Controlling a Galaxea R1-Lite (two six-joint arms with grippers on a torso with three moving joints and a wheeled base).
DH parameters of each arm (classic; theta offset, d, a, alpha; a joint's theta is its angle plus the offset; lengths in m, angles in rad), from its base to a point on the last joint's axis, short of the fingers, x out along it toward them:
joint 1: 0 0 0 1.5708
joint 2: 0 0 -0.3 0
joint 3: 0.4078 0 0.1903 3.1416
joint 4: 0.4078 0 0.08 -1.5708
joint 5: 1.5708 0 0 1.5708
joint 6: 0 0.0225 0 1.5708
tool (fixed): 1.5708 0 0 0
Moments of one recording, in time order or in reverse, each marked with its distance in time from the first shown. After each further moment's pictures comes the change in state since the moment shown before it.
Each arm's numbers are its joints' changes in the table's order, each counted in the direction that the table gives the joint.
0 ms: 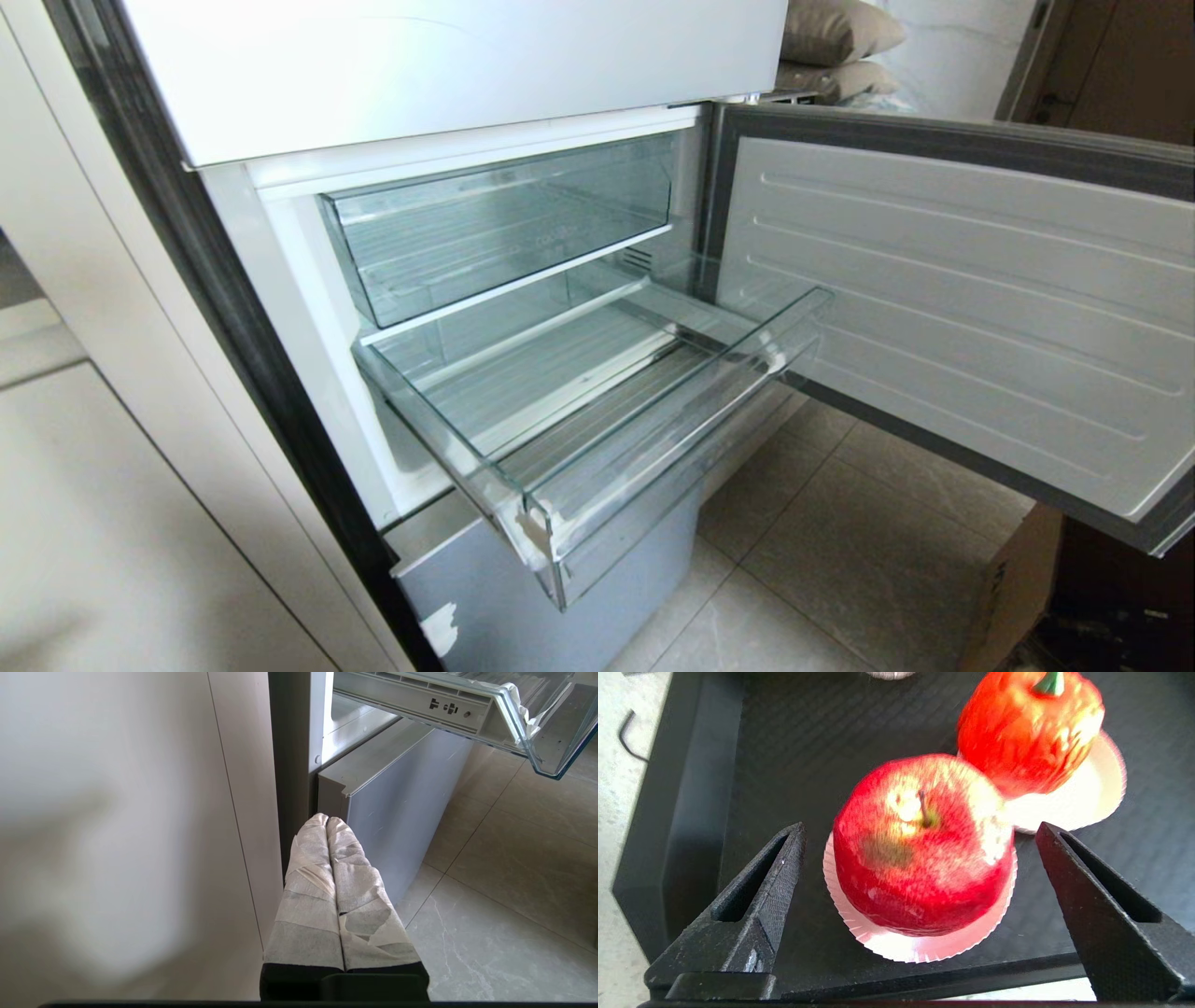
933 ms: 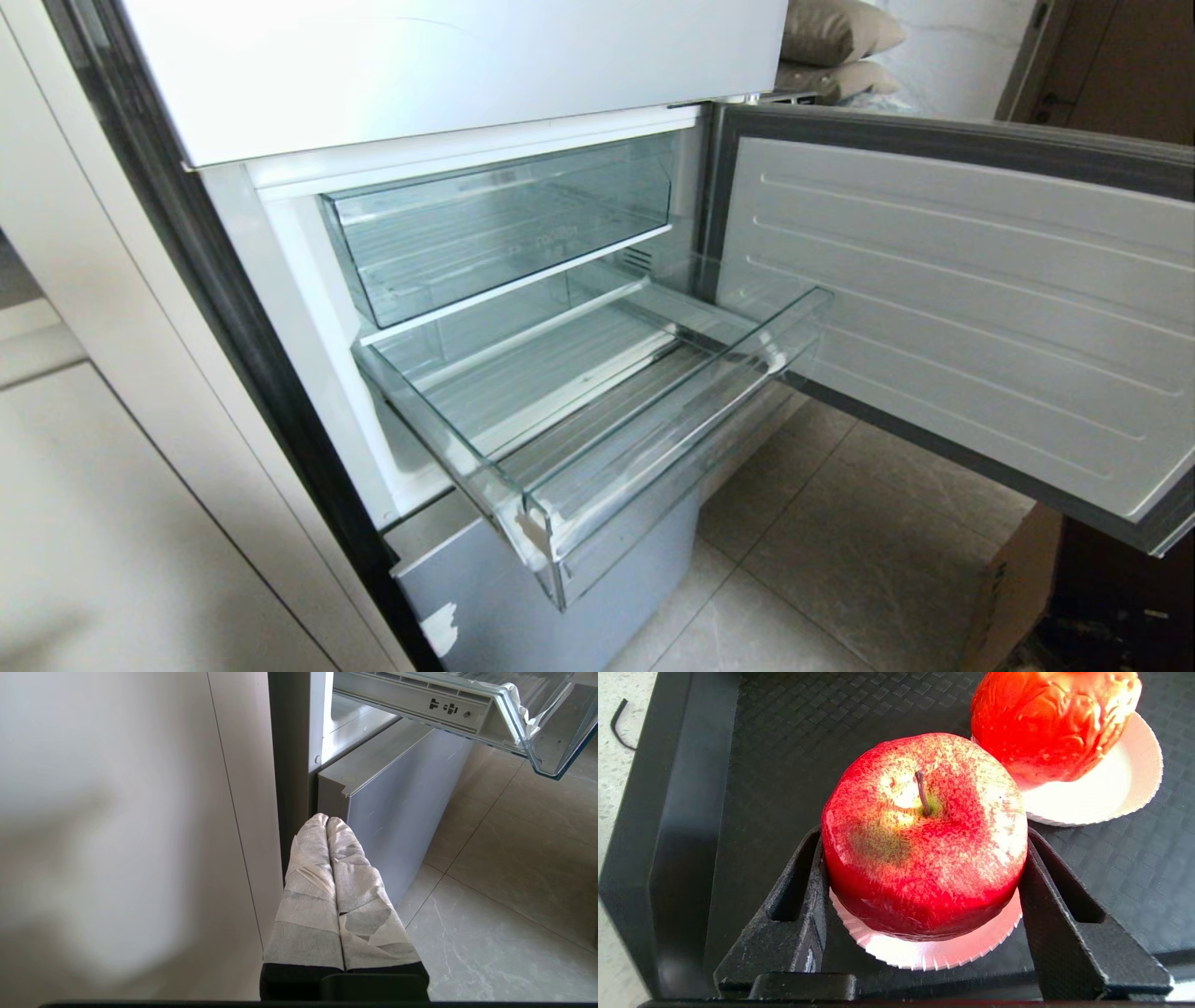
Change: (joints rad) left arm 0.000 0.000 0.000 0.000 0.000 0.000; right arm 0.002 -0.024 0.013 0.008 -0.020 0.021
